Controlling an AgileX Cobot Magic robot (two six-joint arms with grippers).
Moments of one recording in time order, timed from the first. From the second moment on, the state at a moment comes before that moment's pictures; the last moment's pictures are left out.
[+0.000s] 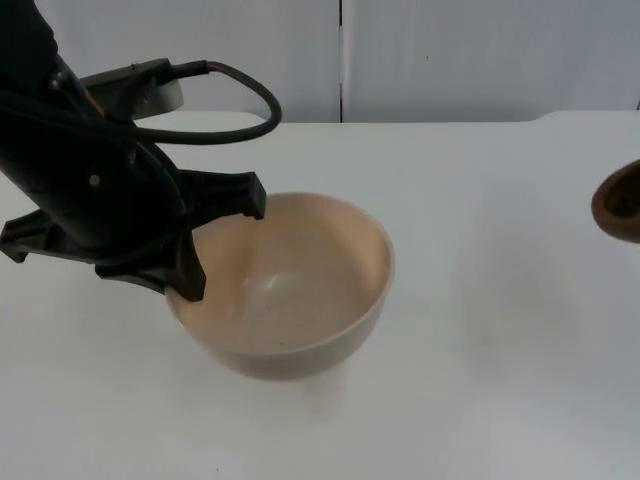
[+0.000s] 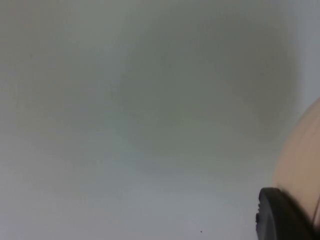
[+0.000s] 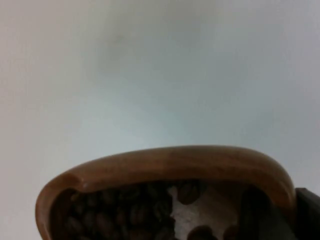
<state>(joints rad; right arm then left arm) 0.49 1.47 -1.20 -0.14 1.18 0.19 -0.41 1.63 -0.89 -0.31 0.59 -0.16</state>
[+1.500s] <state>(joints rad) 0.91 1.92 -1.77 -0.53 1.22 0.19 -0.41 1.63 -0.89 -0.31 0.59 -0.16</state>
